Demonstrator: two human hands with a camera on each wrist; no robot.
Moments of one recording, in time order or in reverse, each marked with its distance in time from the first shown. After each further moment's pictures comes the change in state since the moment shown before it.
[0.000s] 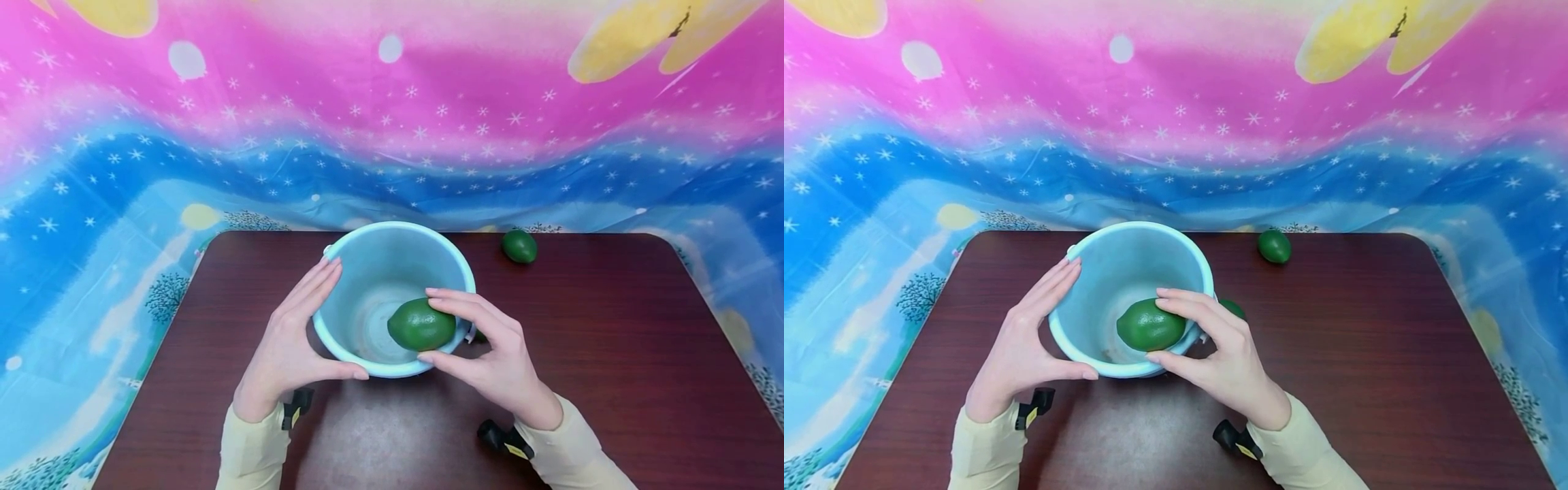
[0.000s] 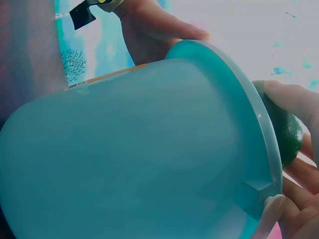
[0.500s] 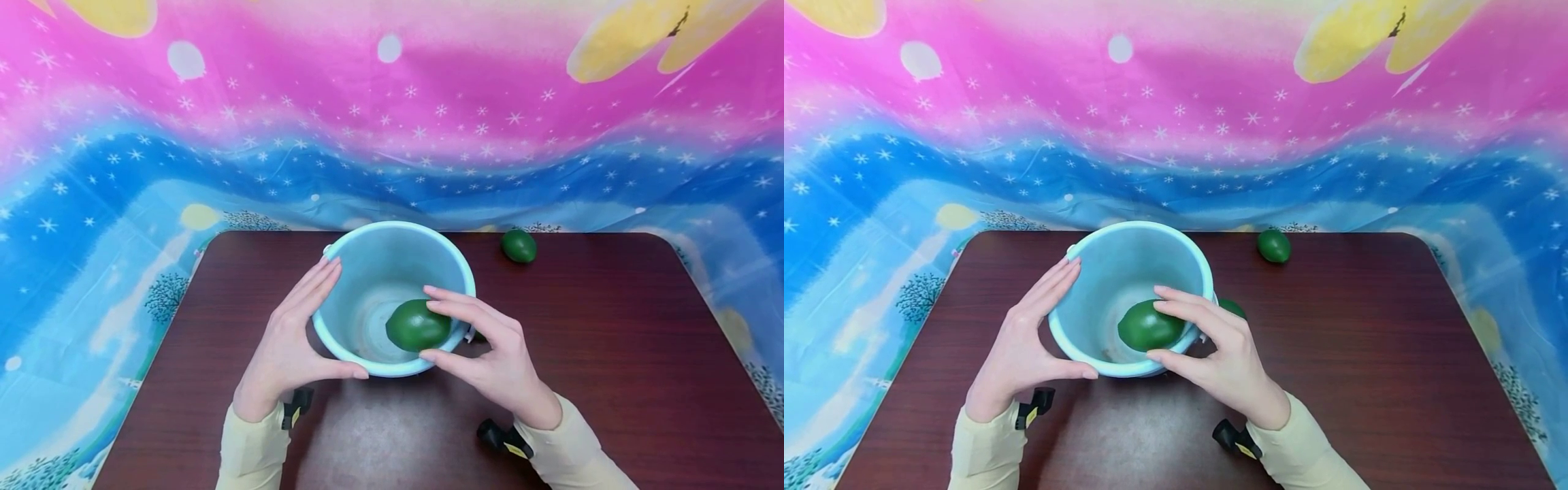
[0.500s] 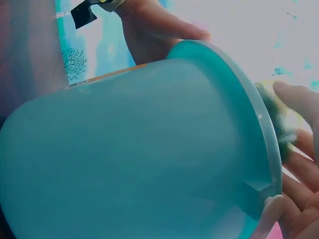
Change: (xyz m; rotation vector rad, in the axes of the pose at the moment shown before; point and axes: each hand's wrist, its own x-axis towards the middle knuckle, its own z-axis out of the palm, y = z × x) left_hand 0.000 0.001 0.000 -0.008 0.007 0.007; right_hand 0.000 -0.001 -0.001 0.020 -0.010 0.003
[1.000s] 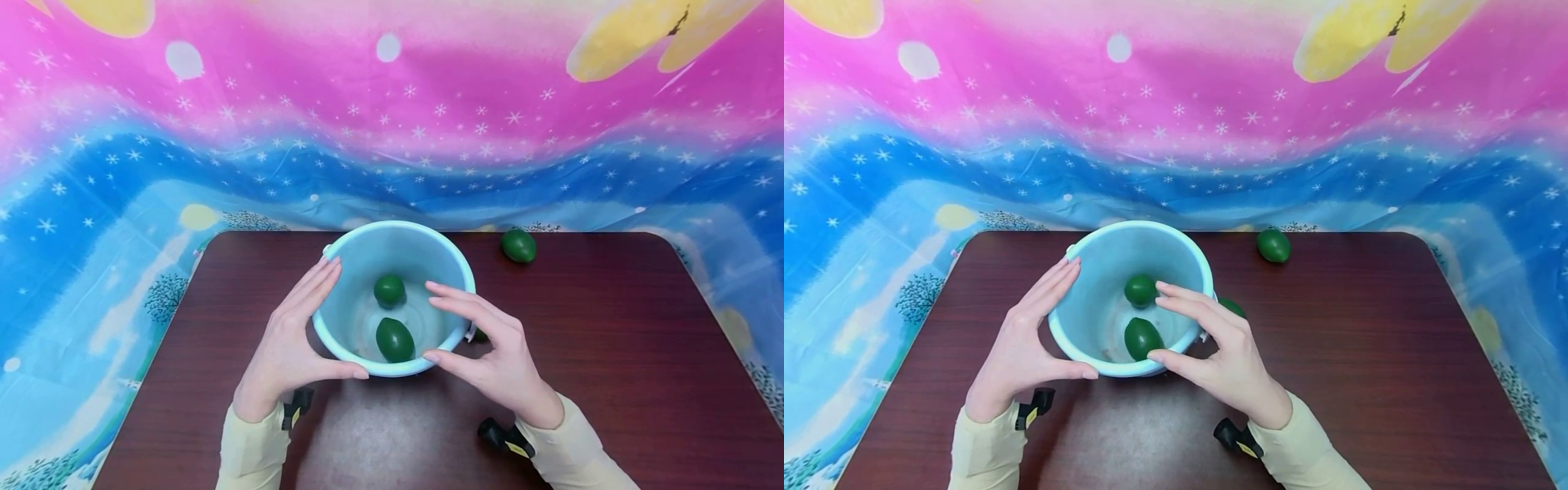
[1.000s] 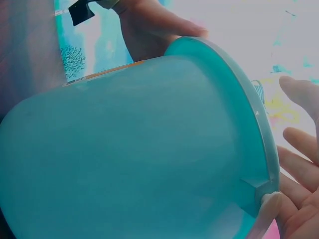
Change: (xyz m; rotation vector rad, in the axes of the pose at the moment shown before) left_hand 0.000 0.000 0.000 -0.005 -0.005 -0.008; right_hand 0.000 0.001 -0.003 0.005 -0.014 0.009
